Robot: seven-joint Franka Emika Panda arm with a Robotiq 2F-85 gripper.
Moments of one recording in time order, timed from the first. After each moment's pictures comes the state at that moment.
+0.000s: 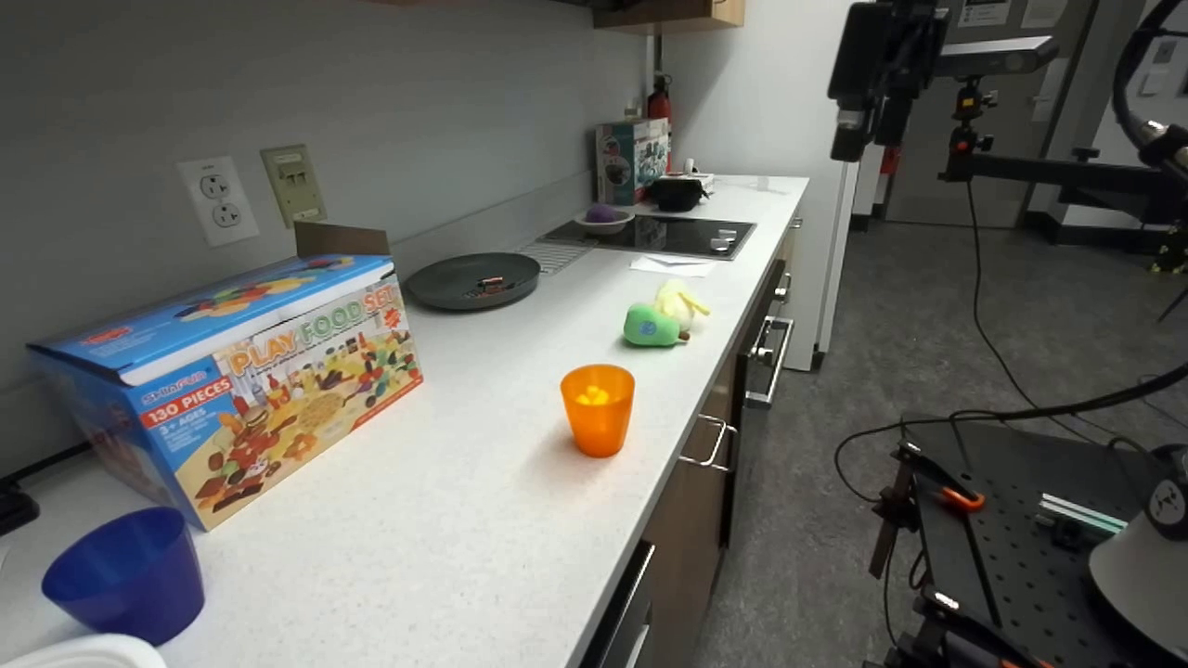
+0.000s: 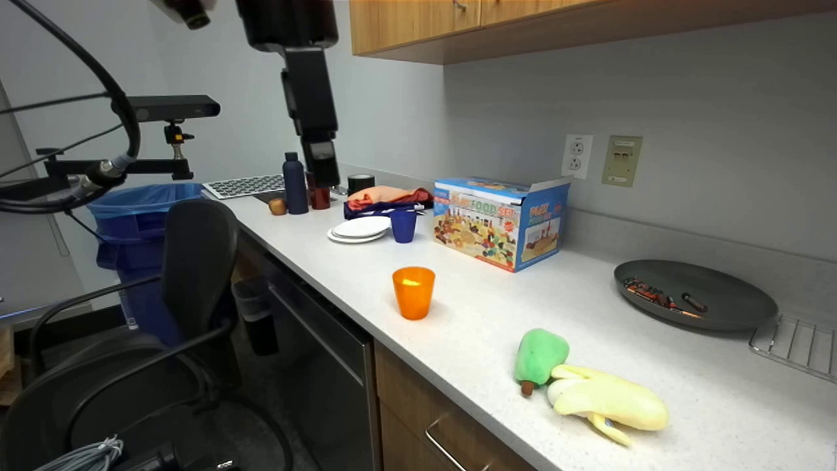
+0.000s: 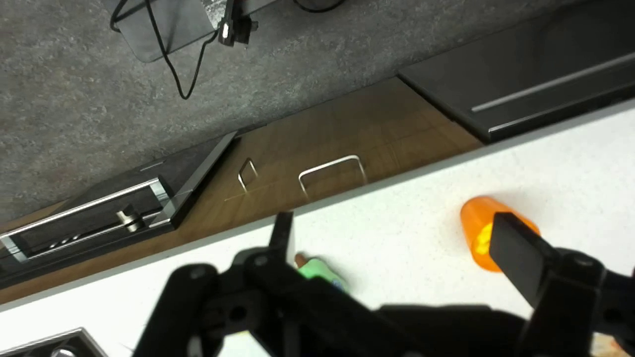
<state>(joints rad) -0.11 -0.75 0.03 -2.46 -0.03 1.79 0.33</state>
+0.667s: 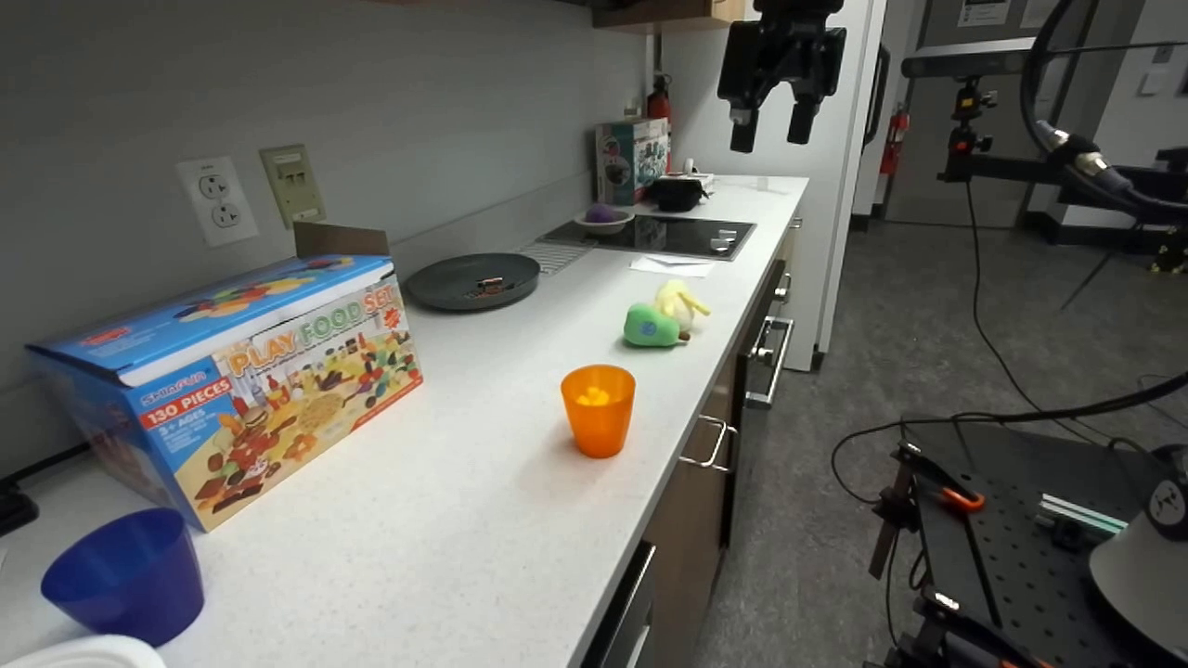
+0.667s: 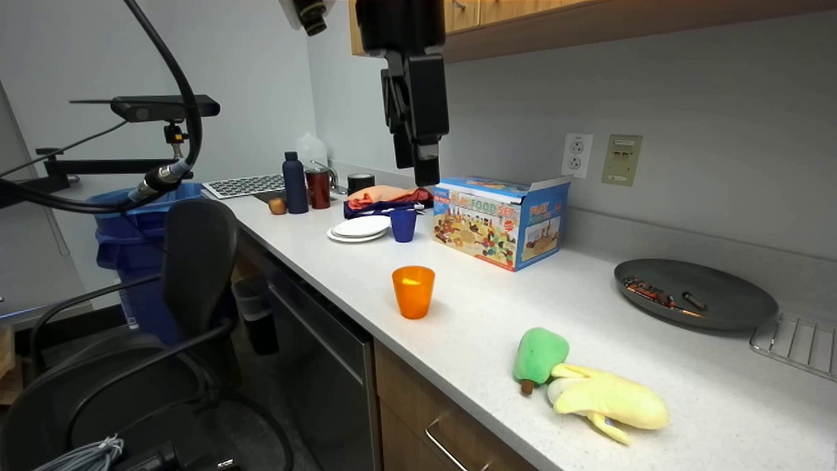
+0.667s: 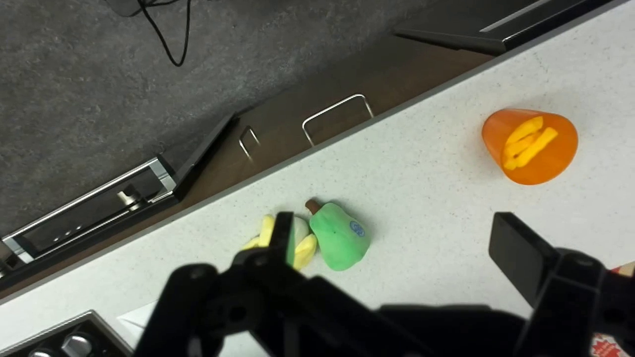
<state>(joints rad) -0.18 -0.50 -0.01 -2.29 -0.03 1.89 0.35</state>
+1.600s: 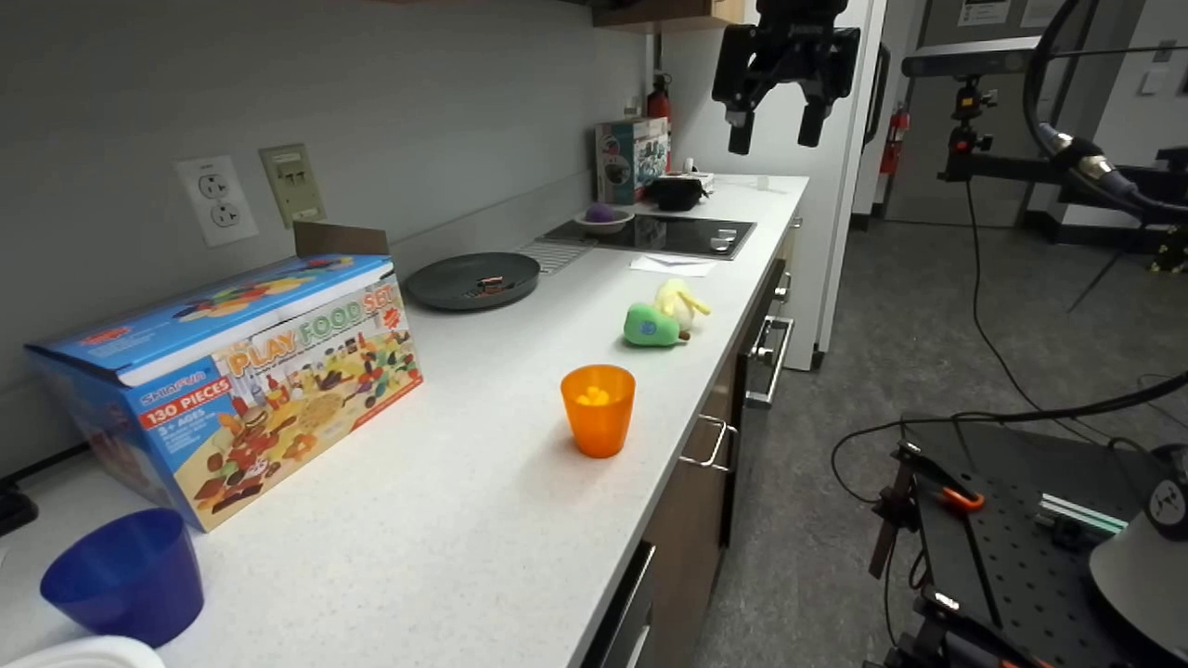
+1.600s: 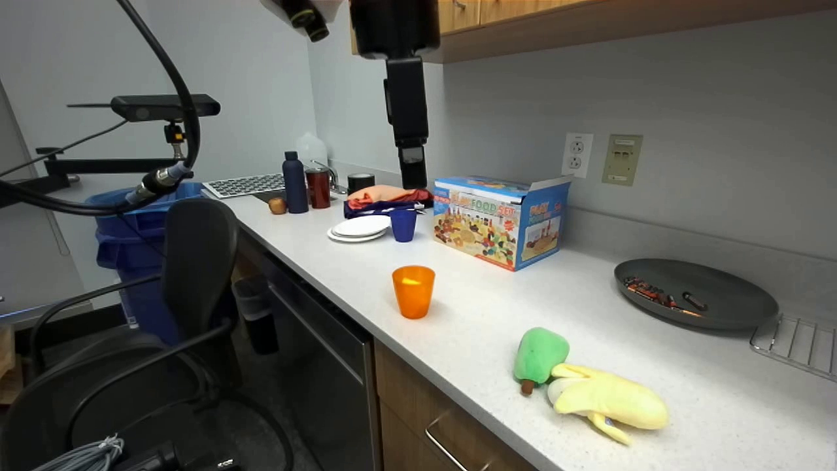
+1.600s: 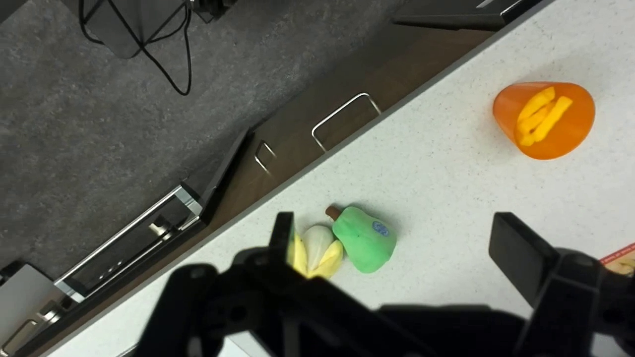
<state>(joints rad) -0.18 -0.51 0.01 -2.30 -0.05 1.89 0.54</state>
